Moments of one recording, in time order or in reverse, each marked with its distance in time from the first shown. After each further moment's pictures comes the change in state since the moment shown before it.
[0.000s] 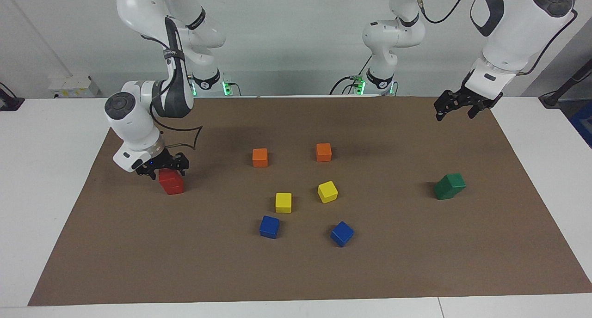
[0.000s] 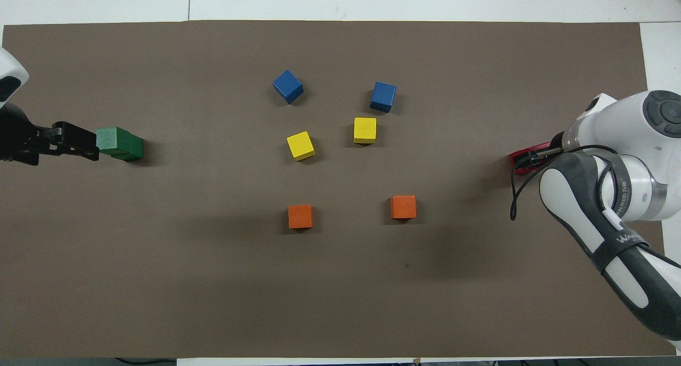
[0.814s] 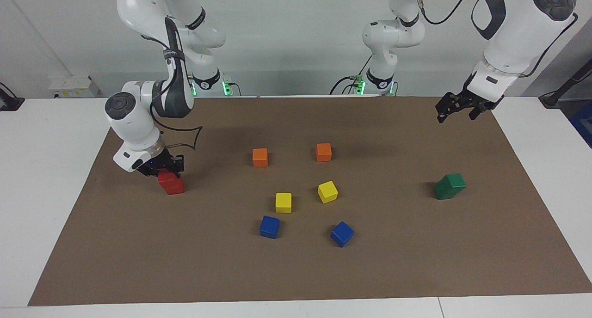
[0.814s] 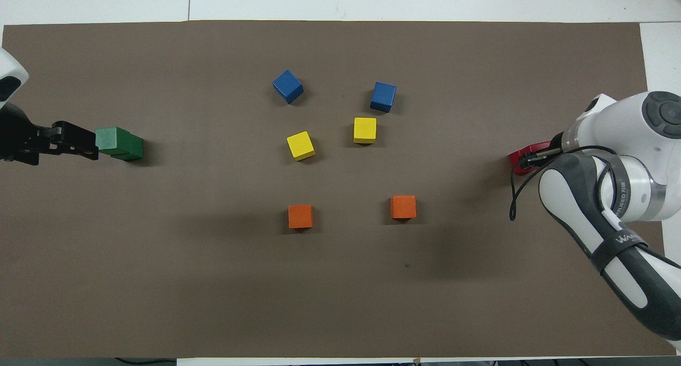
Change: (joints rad) left arm 0.001 0.006 0.005 -0.011 0.000 0.013 0.000; right arm 0.000 0.000 0.000 -0.012 0.000 0.013 -0.001
